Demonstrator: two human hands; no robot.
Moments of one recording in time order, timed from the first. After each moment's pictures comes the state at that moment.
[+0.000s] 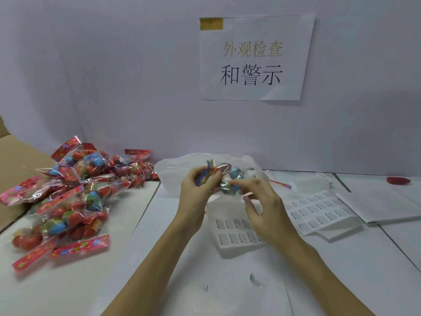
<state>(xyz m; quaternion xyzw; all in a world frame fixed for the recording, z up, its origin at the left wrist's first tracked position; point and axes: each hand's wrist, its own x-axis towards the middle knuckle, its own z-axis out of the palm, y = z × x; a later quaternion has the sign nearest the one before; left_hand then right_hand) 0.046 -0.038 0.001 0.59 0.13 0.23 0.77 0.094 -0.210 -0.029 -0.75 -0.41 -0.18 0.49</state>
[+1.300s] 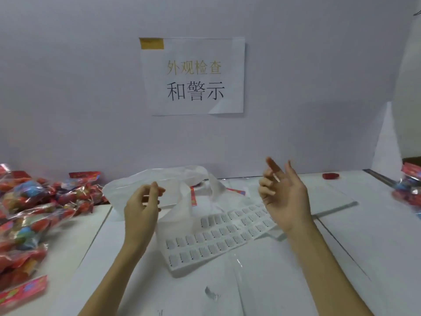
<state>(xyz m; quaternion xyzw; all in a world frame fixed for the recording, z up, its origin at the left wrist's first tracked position) 0.048 -0.029 -0.011 0.74 0.13 0.36 0.56 0.140 -0.319 0.021 -0.29 -0.10 0.14 0.94</state>
